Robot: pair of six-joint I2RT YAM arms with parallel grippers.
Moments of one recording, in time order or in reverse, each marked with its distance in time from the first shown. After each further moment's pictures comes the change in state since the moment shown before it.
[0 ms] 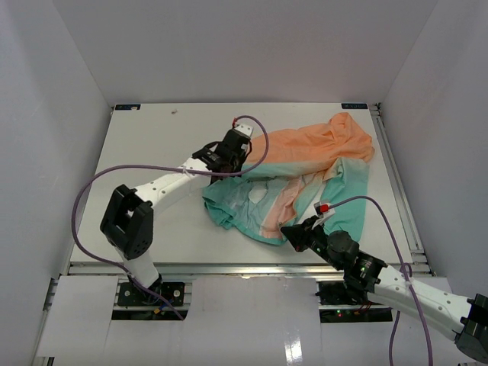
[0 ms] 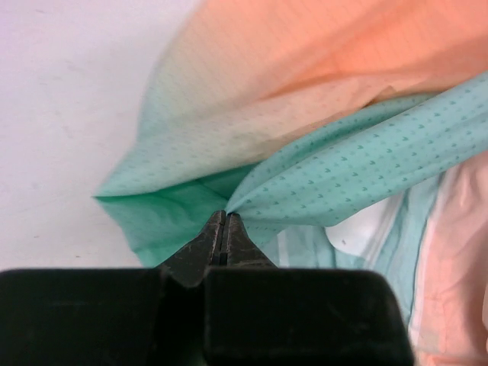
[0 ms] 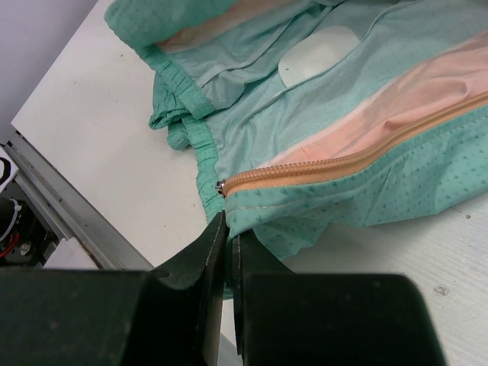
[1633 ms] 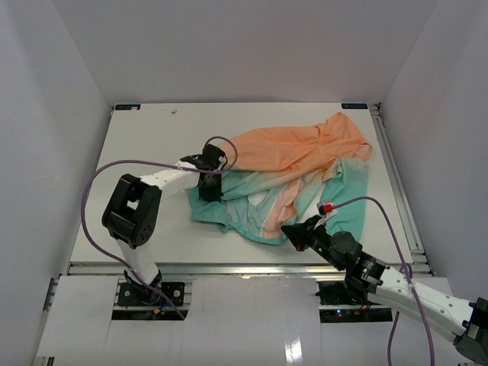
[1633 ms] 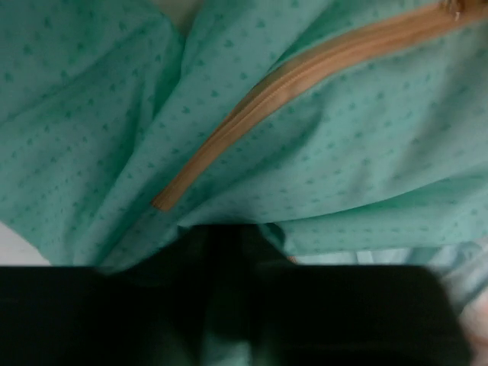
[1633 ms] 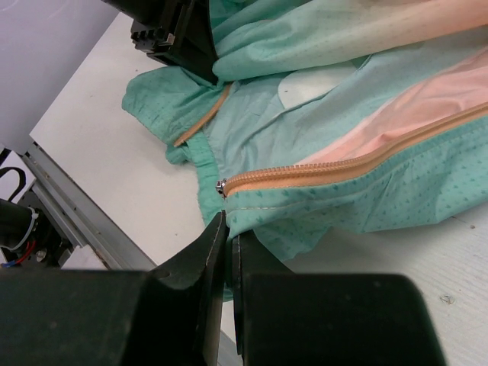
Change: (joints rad) left arm 0.187 0.076 -0.221 -0.092 0.305 -0.277; right arm 0.000 -0.054 0.000 -0.010 0.001 0.007
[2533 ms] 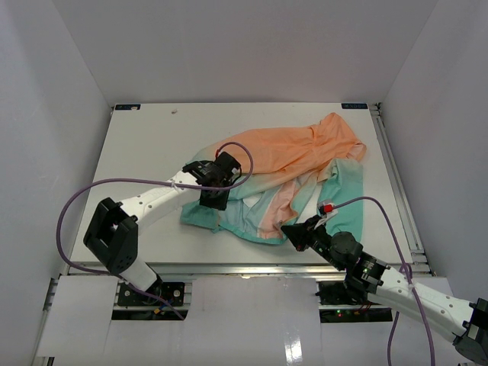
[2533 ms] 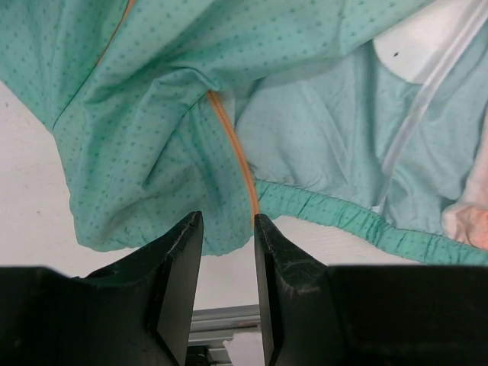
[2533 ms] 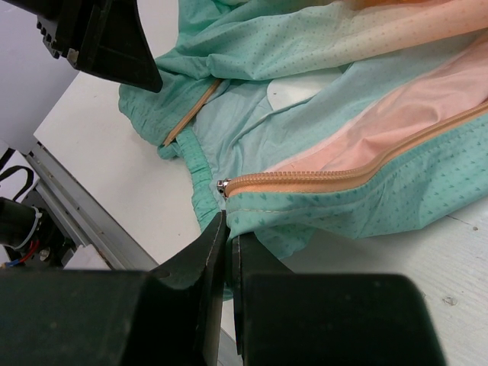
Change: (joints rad) left arm -0.221 -0.226 0.033 -0.282 -0.195 0.053; right arm 0.000 -0.010 0.000 -0.002 -0.004 0.000
